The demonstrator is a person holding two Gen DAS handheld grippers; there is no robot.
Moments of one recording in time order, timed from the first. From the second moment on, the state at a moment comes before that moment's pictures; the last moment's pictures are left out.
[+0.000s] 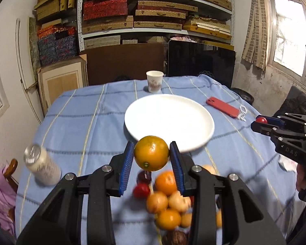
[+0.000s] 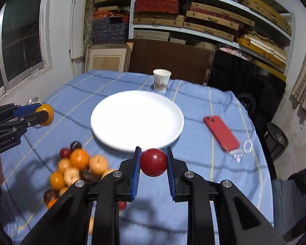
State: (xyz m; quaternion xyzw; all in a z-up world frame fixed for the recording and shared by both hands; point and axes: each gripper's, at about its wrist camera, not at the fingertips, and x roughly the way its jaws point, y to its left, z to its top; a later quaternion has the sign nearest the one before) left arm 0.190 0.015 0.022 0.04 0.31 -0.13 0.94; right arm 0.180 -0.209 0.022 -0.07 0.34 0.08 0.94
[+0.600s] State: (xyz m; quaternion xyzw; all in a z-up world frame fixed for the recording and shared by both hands) left arm 0.404 -0.024 -0.065 0.02 0.40 -0.11 0.91; right arm 0.361 -0.186 -0.052 -0.05 0.40 0.06 0.91
